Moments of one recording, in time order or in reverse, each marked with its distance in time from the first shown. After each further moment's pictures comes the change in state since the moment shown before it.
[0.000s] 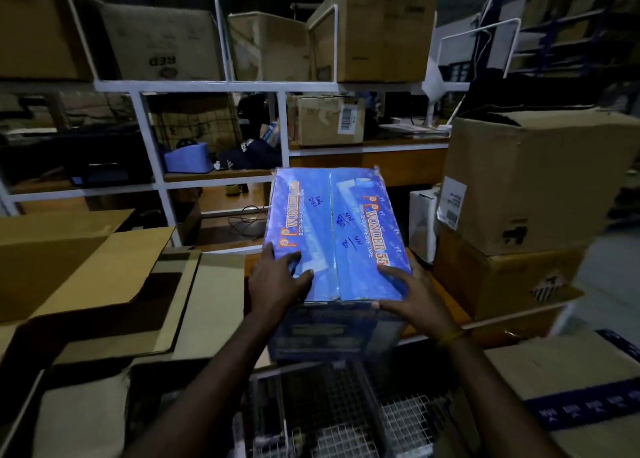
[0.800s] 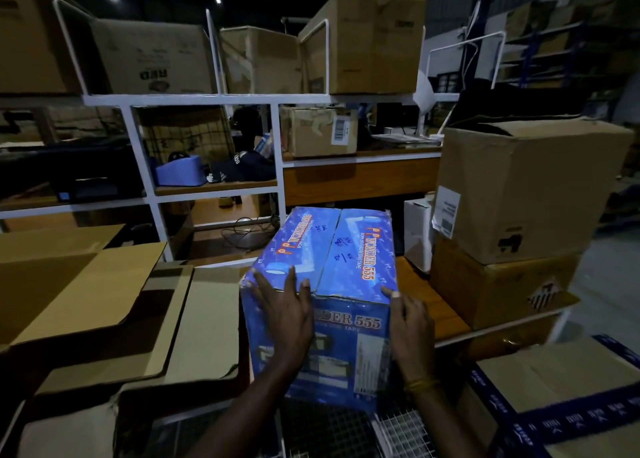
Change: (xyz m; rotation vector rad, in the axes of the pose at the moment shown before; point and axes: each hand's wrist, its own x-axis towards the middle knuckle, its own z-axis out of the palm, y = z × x) left_hand -0.024 0.018 0.050 -0.286 0.148 -0.141; right_hand -0.025 -0.039 0.049 0.117 0.494 0.230
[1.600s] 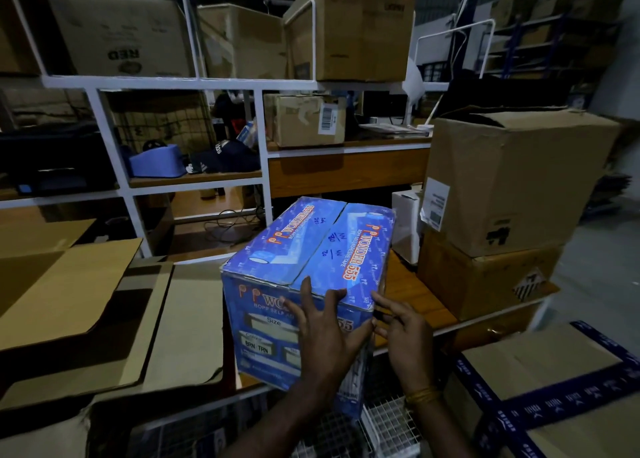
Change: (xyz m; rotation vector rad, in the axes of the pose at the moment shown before) left_hand -0.057 0.030 0.026 -0.043 -0.240 0.231; right_hand -0.009 0.003 -0.008 0.375 -0.101 0.122
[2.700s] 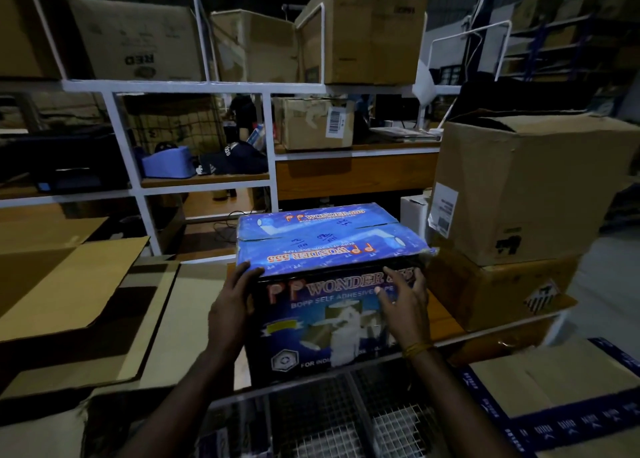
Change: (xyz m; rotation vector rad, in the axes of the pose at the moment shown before) left_hand 0.058 -0.103 -0.091 0.152 0.165 0.029; right_hand 0.082 0.026 -0.011 -0.681 -0.029 -0.090
